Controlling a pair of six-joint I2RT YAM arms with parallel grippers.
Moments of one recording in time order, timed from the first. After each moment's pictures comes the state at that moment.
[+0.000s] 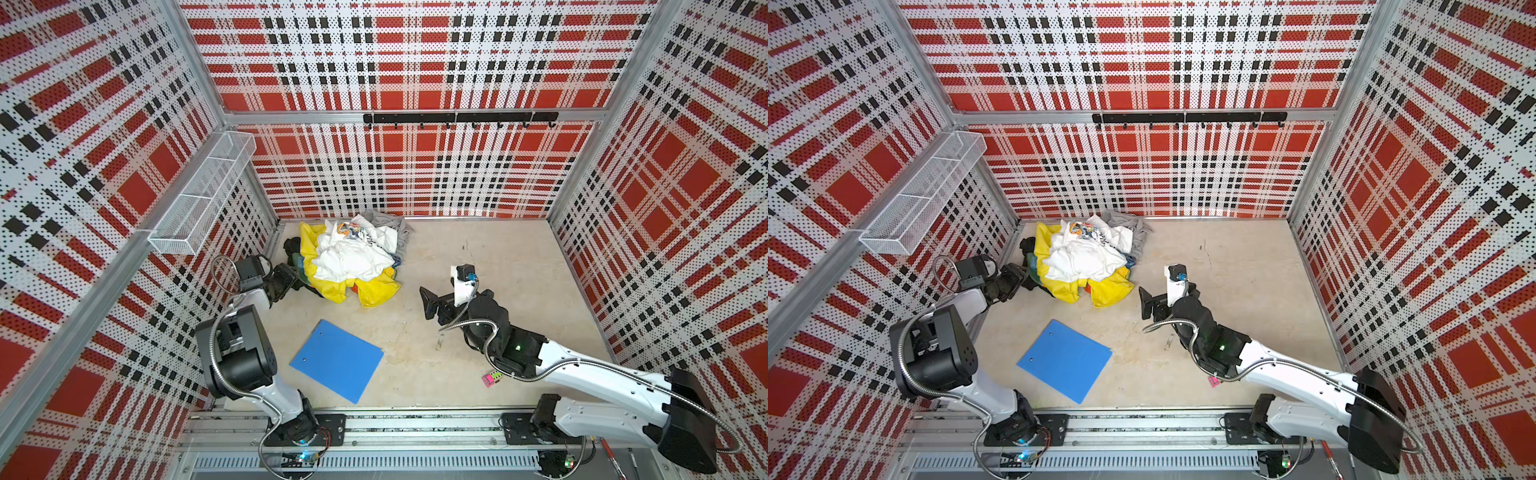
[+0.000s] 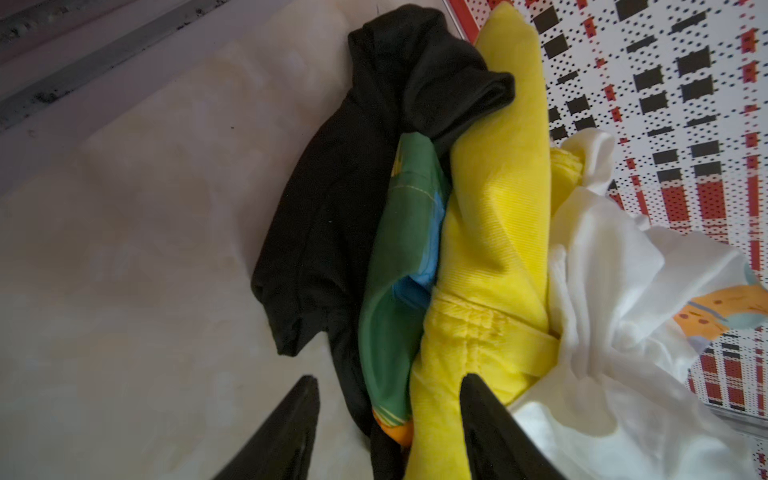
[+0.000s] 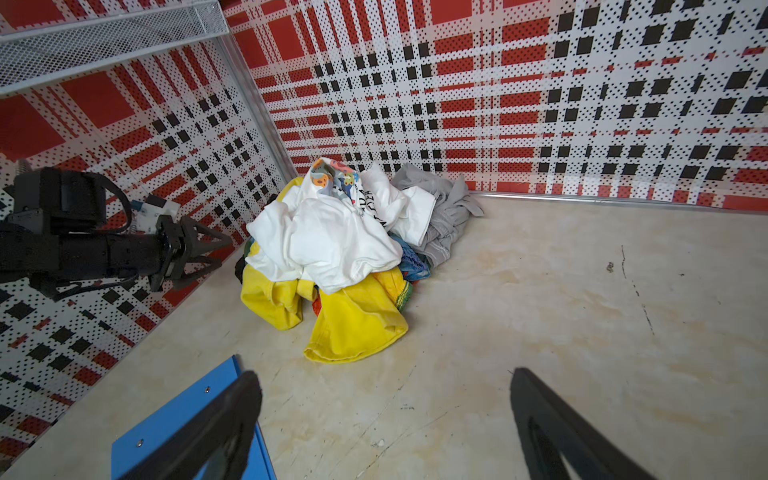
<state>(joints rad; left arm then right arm) 0.43 1.66 0.93 -0.03 0.44 -0.56 1.00 1.09 0.74 0.15 0.52 0.33</state>
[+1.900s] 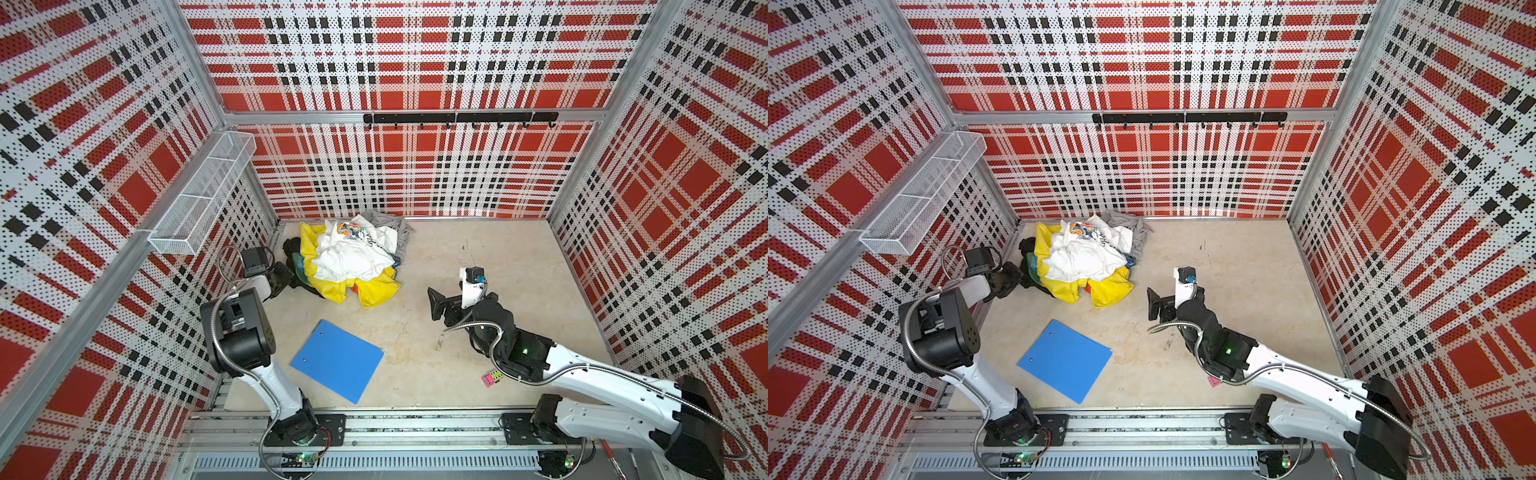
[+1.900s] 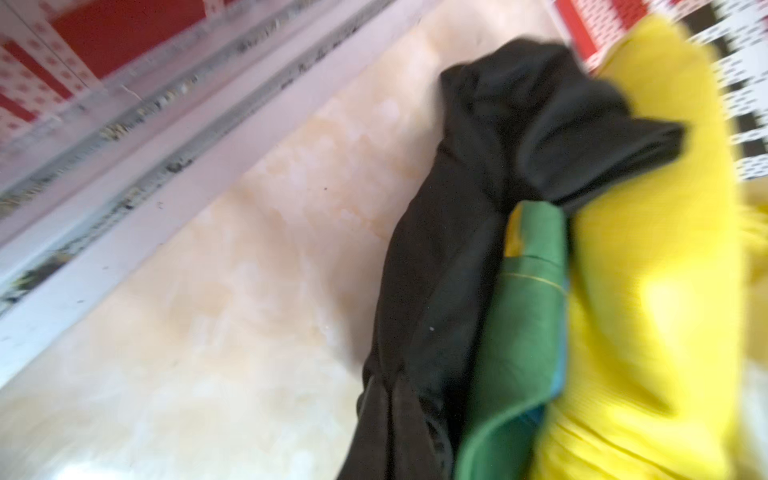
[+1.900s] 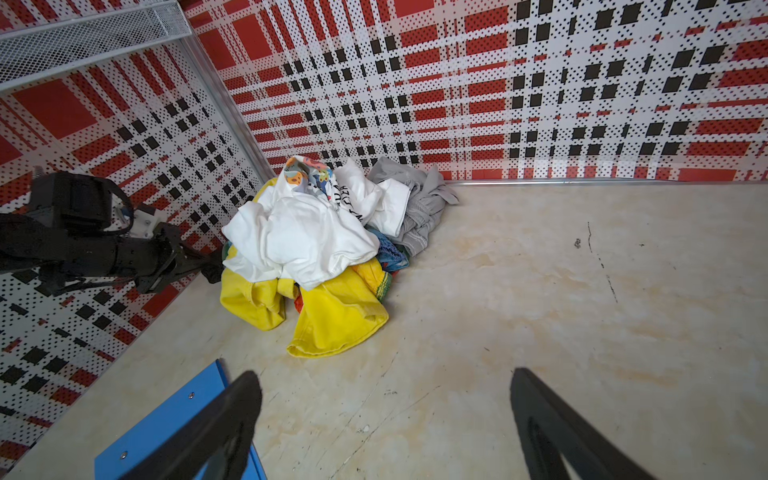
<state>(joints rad) 0.39 1.76 1.07 -0.14 0.19 -0.53 1.00 1.05 0.72 0.07 0.57 0.39</state>
